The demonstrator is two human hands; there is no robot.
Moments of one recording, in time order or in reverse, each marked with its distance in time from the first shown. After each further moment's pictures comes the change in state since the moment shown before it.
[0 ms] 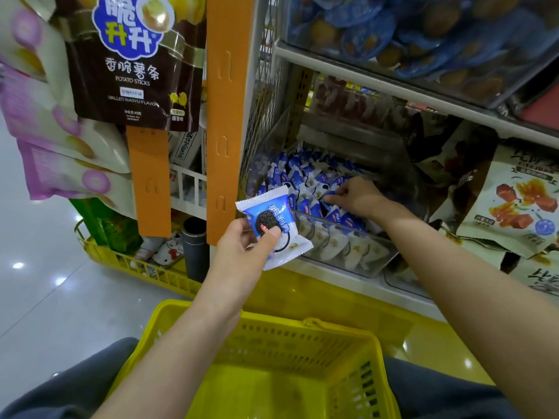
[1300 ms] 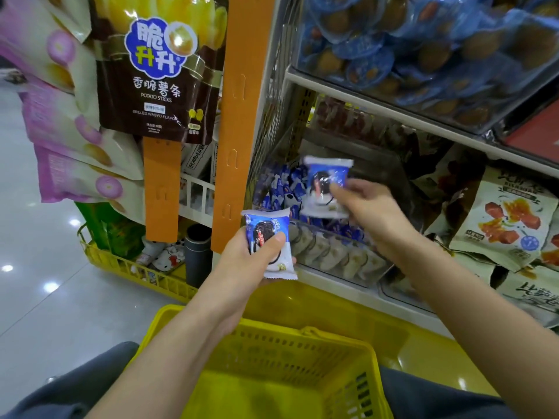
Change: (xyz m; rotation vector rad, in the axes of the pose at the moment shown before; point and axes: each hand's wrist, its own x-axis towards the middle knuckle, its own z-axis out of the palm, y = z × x) left_hand -0.013 0.017 -0.010 -0.043 -0.165 -0.060; right_hand -0.092 -0.035 -0.021 0.789 0.167 -0.196
